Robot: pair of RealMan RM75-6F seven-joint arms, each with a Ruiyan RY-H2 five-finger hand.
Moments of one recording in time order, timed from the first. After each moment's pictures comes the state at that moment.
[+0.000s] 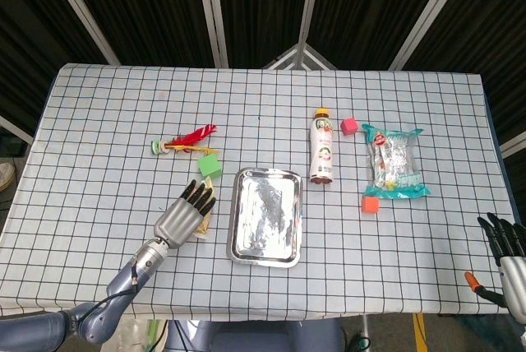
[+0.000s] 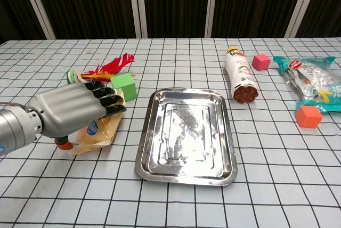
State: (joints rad) left arm -0.57 -1.60 -0.15 -1.59 1.20 0.88 1.26; right arm -0.03 -0.97 -0.02 -1.68 -1.57 1.53 0.07
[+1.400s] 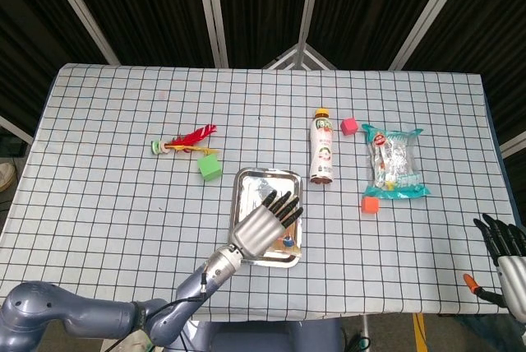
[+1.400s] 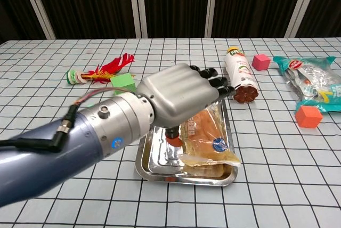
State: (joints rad) left arm -0.84 -1.85 -0.20 -1.63 1.19 0.99 1.16; right arm -0.02 -0.95 -0.03 -1.66 -1.58 1.49 0.12
